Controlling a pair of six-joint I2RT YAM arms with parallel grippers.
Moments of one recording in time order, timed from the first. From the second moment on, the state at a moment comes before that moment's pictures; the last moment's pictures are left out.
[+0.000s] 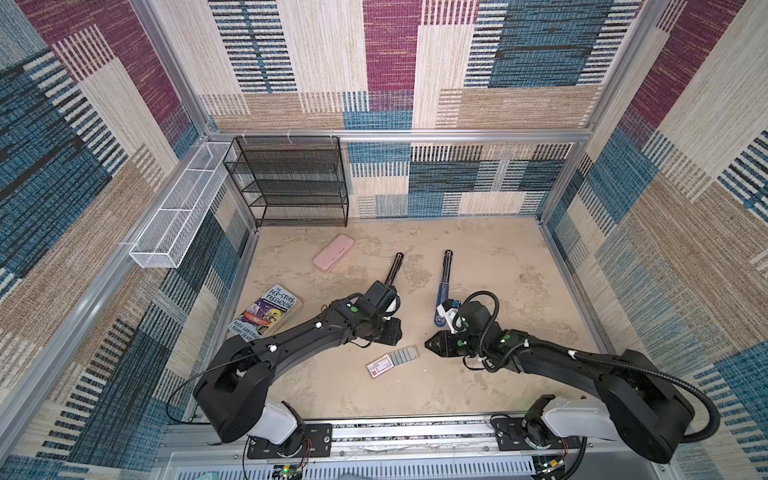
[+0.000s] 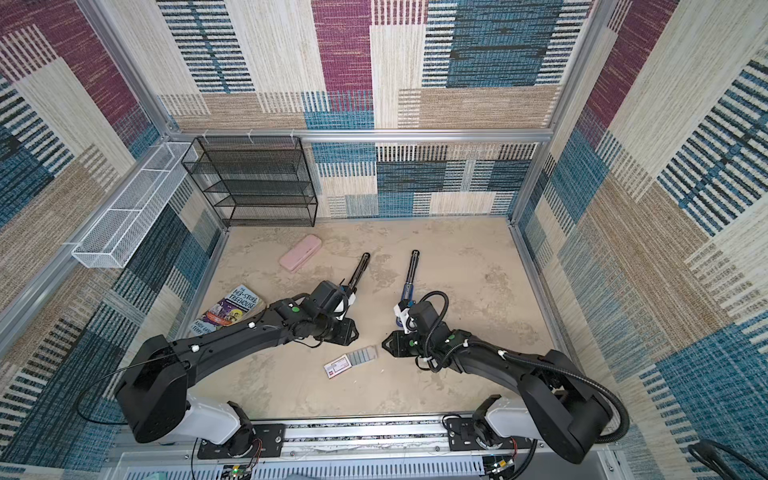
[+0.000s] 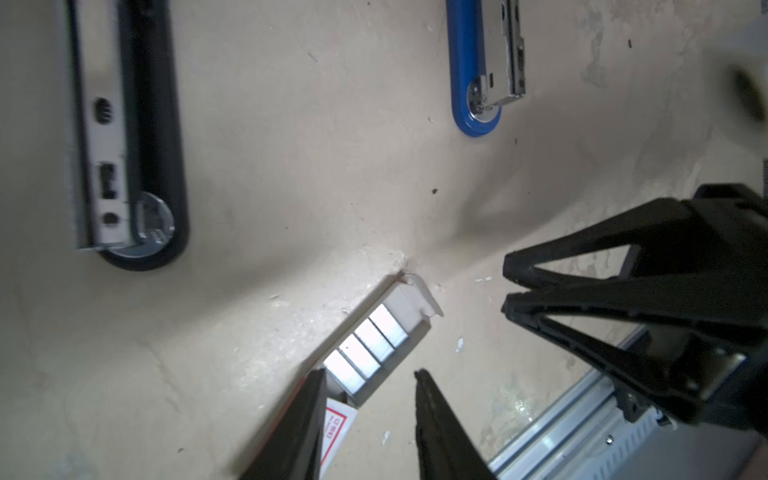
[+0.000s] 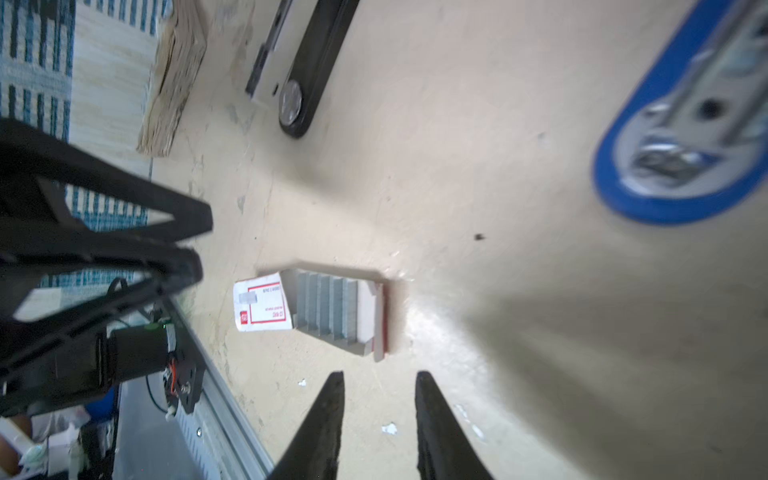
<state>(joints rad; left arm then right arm) -0.78 1.51 0.98 -0.56 0.20 -0.51 0.63 1.25 0.47 -0.02 -0.39 0.63</state>
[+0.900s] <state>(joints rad) -0.88 1.71 0.98 -0.72 0.42 -0.41 0.56 1.22 0.43 -0.02 -0.31 0.62</state>
